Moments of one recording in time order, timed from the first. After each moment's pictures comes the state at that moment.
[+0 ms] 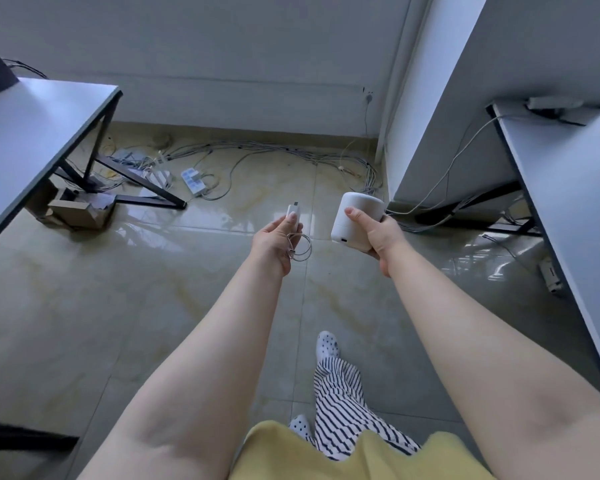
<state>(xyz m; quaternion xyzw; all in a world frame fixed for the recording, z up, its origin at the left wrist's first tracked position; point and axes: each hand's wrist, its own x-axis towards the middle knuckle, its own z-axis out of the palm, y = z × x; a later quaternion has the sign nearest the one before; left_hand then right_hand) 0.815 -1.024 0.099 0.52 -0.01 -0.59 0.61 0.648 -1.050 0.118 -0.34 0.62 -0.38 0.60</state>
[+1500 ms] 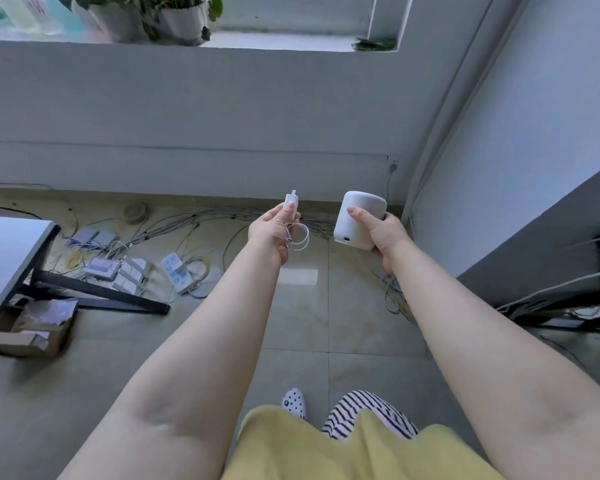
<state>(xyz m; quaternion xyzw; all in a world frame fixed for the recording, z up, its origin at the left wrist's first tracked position) 1.013 -1.629 0.102 0.53 -0.05 -0.59 0.61 0.831 -1.645 0.103 -0.35 0.63 -0.38 0.58</state>
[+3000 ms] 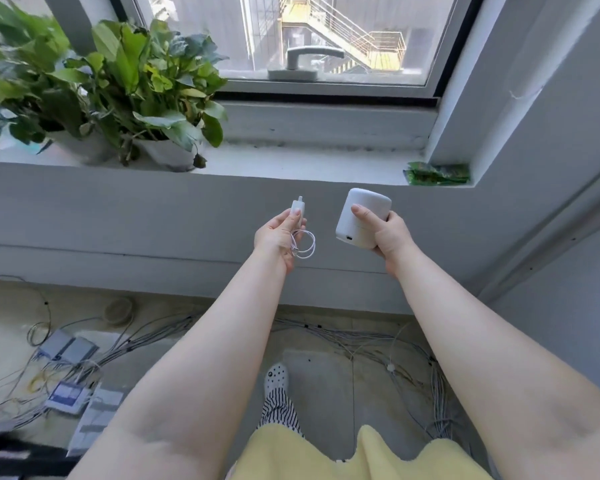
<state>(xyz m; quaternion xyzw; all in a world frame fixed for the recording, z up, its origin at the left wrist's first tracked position) 1.130 -2.143 0.130 0.53 -0.07 -0.58 0.62 0.956 -2.175 0.129 -0.38 0.58 -0.41 0.59</state>
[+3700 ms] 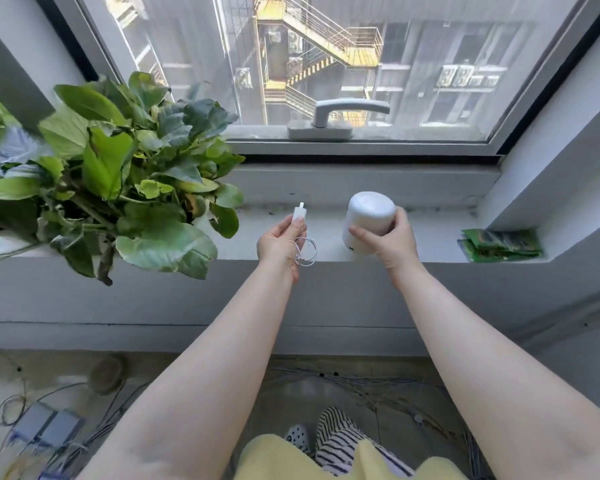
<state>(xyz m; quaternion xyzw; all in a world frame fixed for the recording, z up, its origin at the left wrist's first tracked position) 1.231 -2.364 0.127 0.53 -0.06 -0.58 0.61 1.059 -2.379 0.116 -0.47 0.61 -0.45 0.45</state>
